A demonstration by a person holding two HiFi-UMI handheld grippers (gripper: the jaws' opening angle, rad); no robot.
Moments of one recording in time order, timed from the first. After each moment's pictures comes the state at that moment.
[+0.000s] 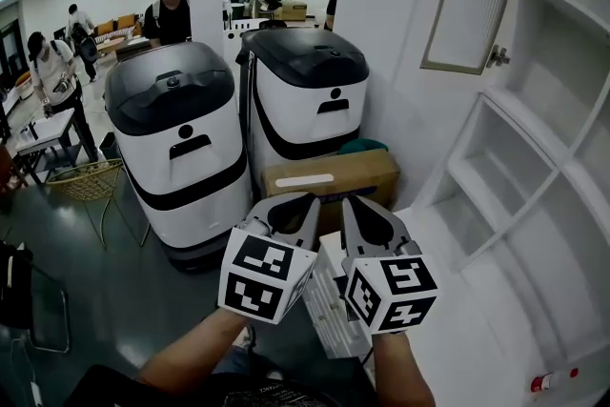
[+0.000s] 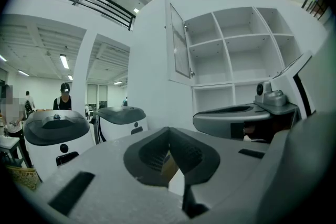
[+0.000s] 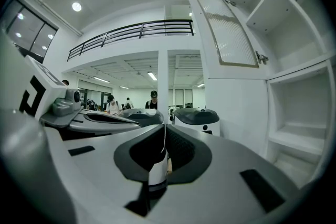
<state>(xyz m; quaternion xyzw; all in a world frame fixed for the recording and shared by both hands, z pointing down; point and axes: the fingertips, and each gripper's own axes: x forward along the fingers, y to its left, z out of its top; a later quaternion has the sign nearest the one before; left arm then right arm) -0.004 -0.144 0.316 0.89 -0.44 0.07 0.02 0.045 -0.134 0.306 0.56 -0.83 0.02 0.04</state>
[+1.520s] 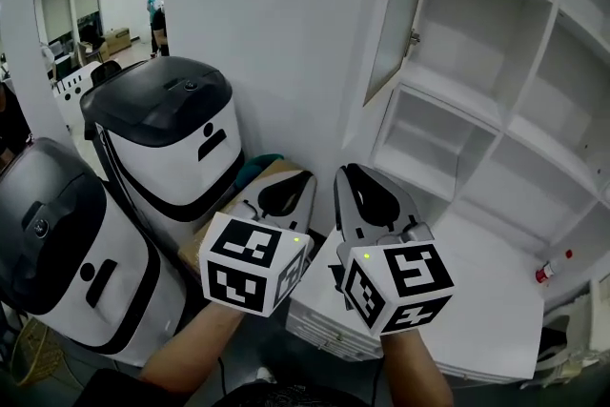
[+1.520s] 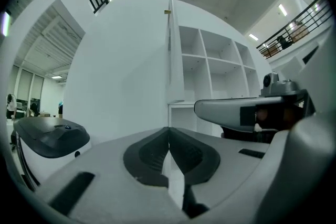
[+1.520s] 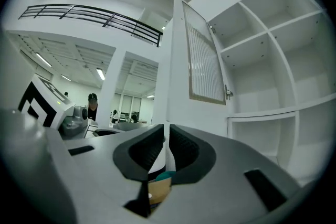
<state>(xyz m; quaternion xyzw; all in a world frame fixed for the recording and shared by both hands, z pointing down) 0.100 -0.312 0.245 0.99 -0.13 0.01 0.00 0.115 -0.270 0.209 0.79 -0.61 -0.05 0.01</state>
